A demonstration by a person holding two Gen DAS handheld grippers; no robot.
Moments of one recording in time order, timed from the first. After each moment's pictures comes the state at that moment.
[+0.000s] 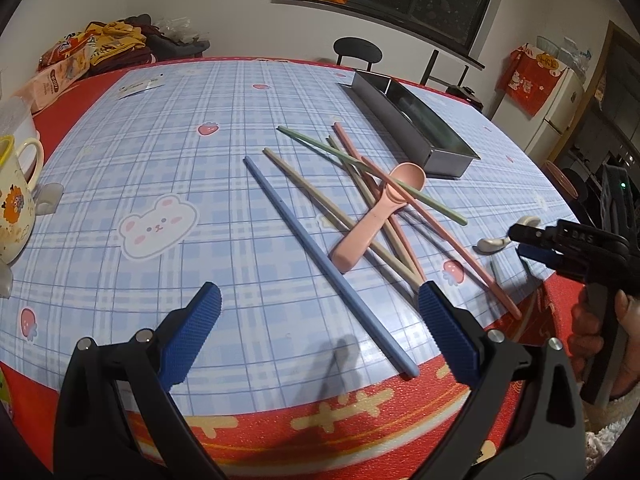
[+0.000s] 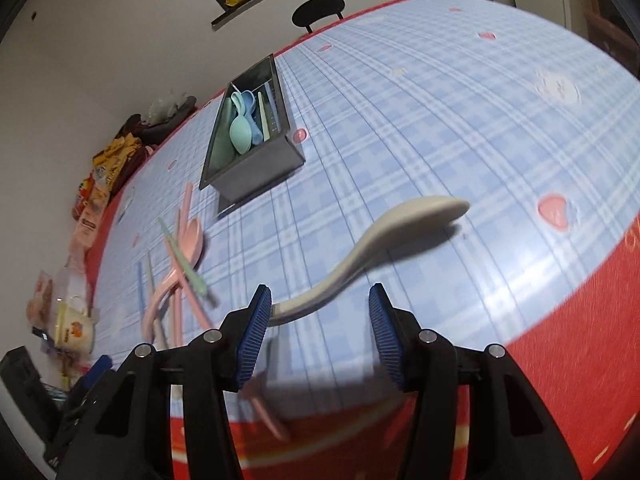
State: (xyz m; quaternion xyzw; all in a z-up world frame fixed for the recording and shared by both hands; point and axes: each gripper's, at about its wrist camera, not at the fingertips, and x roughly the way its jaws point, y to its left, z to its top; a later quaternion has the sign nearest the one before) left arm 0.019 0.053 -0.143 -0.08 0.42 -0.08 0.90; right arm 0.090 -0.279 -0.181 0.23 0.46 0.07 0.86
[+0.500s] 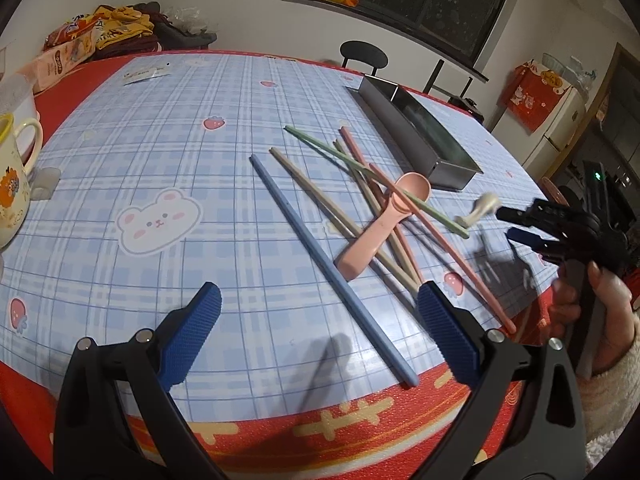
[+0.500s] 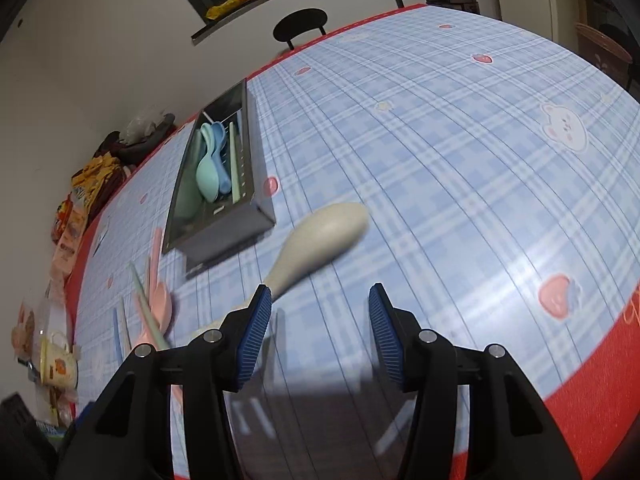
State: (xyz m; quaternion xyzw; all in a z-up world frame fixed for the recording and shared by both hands) left arm 0.025 0.062 -0.145 -0.11 0.41 -0.08 0.90; right arm 0.143 -0.294 -0.180 0.24 0.45 0.03 0.86
